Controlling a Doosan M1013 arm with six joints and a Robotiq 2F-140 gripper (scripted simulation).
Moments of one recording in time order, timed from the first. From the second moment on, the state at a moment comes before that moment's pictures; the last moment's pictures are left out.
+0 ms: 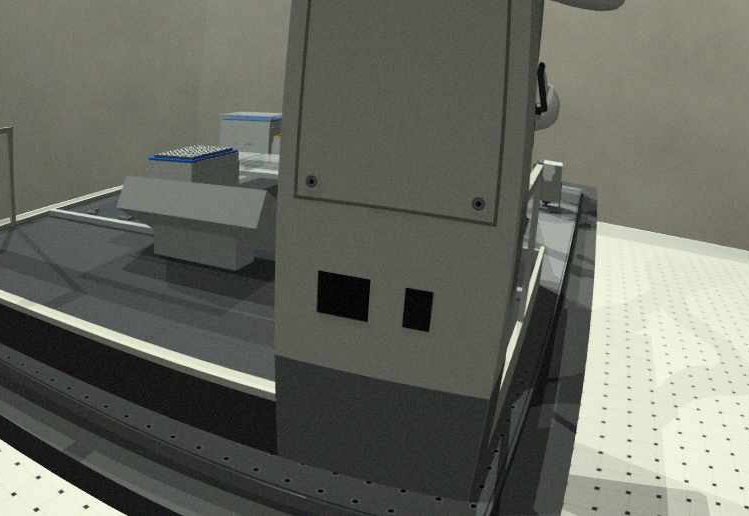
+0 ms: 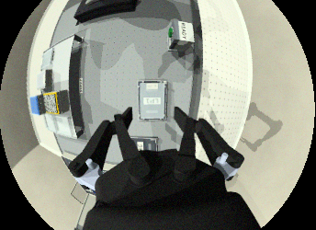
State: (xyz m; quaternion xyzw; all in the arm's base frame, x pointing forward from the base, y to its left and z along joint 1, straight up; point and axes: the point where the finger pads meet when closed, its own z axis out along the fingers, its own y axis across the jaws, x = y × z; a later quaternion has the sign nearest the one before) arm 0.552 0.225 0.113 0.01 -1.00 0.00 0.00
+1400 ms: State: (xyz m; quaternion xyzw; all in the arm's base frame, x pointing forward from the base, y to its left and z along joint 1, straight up) arm 0.552 0.225 0.173 0.01 -1.00 0.00 0.00
